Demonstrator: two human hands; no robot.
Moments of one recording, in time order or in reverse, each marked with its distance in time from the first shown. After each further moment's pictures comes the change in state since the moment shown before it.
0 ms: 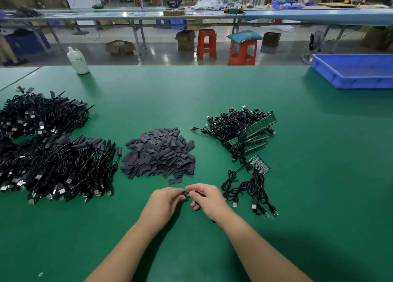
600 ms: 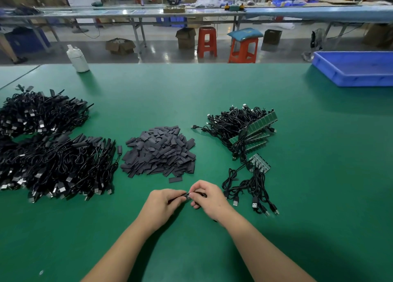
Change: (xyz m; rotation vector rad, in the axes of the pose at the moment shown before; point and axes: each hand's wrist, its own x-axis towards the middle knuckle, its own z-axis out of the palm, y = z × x) left_hand -0.005 -0.007 -0.005 -0.101 -0.101 -0.024; right_hand -0.005 -0.001 -0.004 -0.023 -0.015 -0.035
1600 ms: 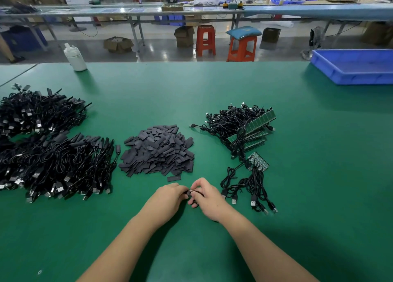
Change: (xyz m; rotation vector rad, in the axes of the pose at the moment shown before) left_hand 0.022 0.007 0.009 0.356 -0.176 0.030; right_hand 0.004 0.007 0.001 -0.079 -0.047 -0.029
